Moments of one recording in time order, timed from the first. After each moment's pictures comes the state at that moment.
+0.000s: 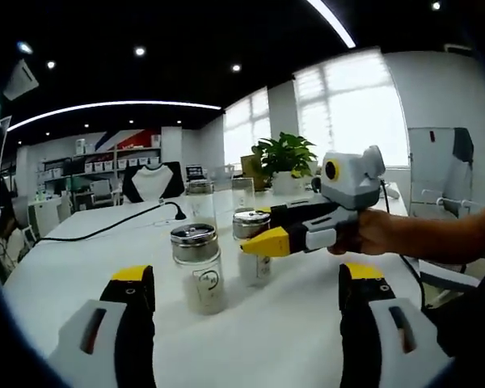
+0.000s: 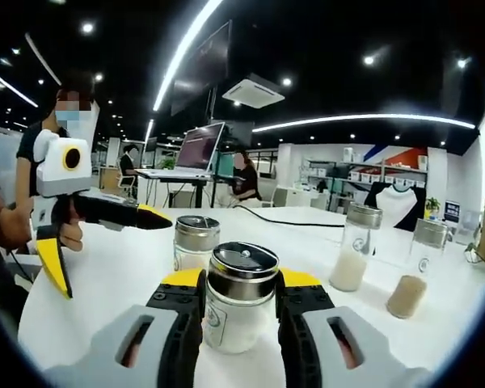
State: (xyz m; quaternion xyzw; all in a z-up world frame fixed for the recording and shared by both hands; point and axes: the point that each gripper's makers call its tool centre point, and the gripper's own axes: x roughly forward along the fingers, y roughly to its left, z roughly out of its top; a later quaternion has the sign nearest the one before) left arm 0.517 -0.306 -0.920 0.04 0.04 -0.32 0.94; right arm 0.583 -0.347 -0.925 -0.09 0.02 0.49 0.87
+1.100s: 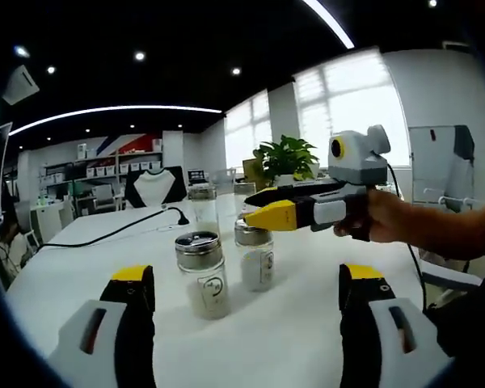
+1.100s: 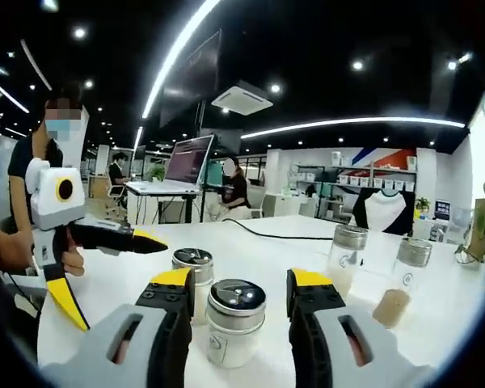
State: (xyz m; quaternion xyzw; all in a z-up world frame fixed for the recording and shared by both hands) left arm 0.517 -0.304 -0.914 0.04 0.03 -0.32 0.95; right arm 0.587 -0.356 -0.880 -0.06 0.00 0.44 0.90
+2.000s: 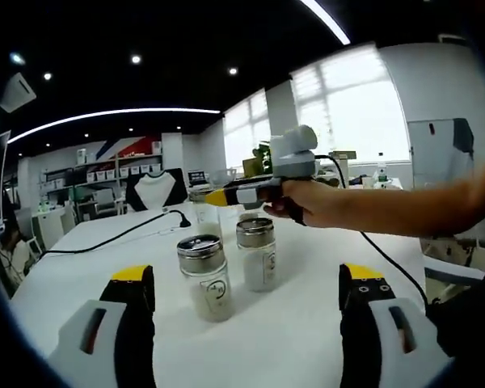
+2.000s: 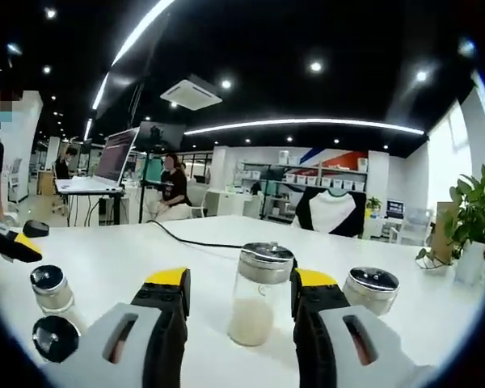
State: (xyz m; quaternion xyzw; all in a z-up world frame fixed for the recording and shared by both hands) left arm 0.519 -0.303 -0.912 0.06 0.03 -0.32 0.95; right arm 0.732 -0.378 -0.874 -0.08 0.01 0.30 0.95
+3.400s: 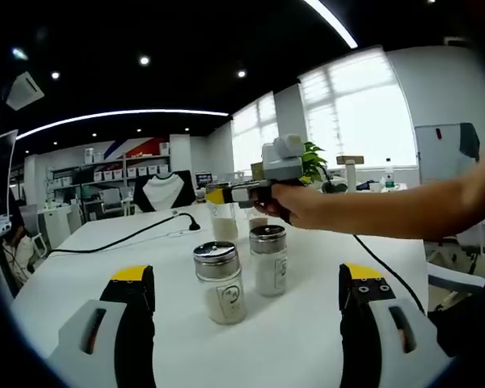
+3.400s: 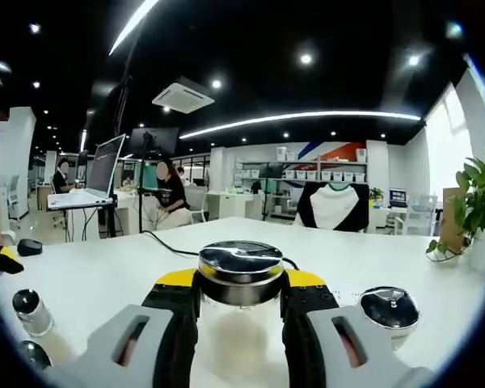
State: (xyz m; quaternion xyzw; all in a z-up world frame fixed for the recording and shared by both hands) left arm 0.521 -0.288 -0.897 0.04 0.02 -0.29 0.95; right arm 0.749 -0.372 -0.857 -0.04 0.01 0.32 0.95
